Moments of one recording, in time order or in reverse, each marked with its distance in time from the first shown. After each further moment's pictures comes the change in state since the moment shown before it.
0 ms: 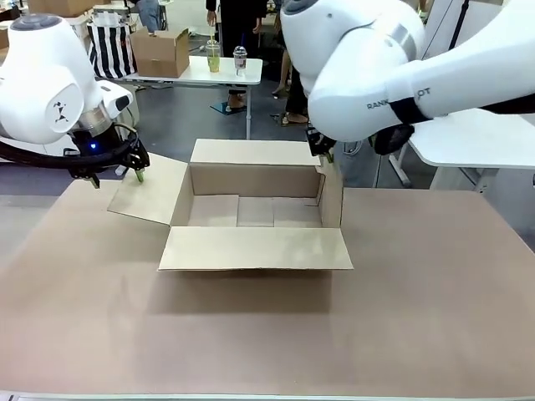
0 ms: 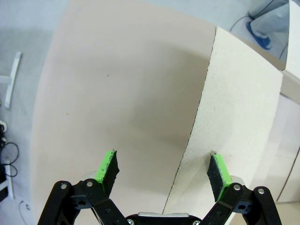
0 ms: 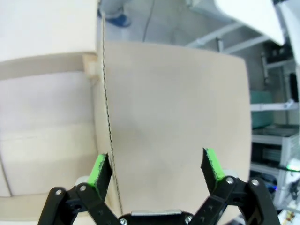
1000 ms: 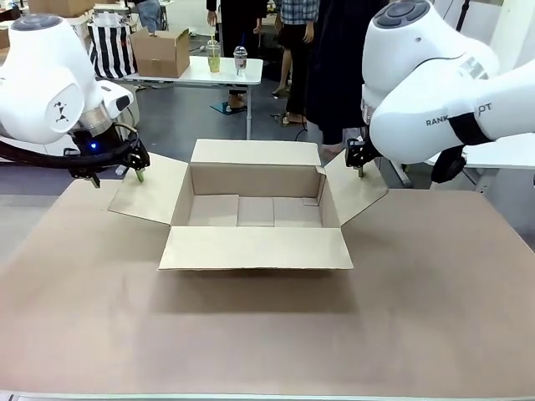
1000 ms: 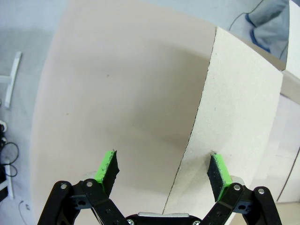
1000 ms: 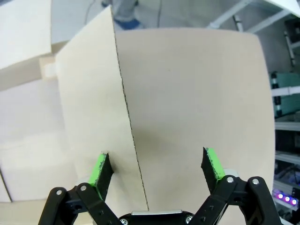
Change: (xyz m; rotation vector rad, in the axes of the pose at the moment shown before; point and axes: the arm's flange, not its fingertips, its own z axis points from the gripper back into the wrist) left arm 0.000 0.000 0.000 0.000 0.000 0.000; right arm -0.022 -0.066 -0.051 0.137 0.020 -0.145
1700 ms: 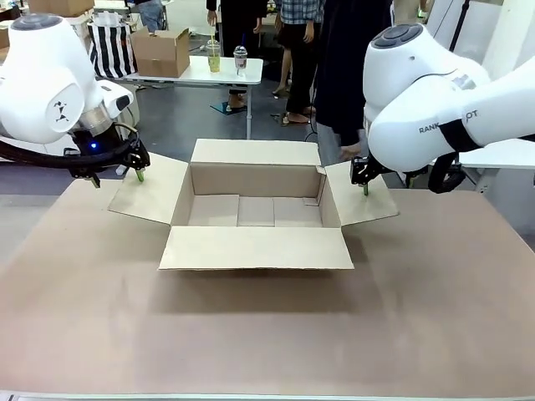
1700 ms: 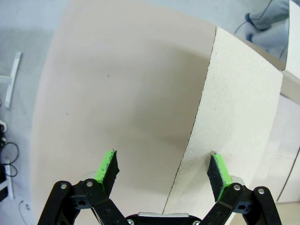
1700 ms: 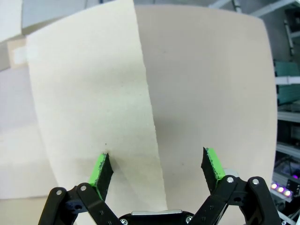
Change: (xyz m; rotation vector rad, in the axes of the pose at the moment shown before) left arm 0.000 0.000 0.000 0.000 0.000 0.000; right arm -0.004 -0.004 -0.034 -0.023 0.094 0.028
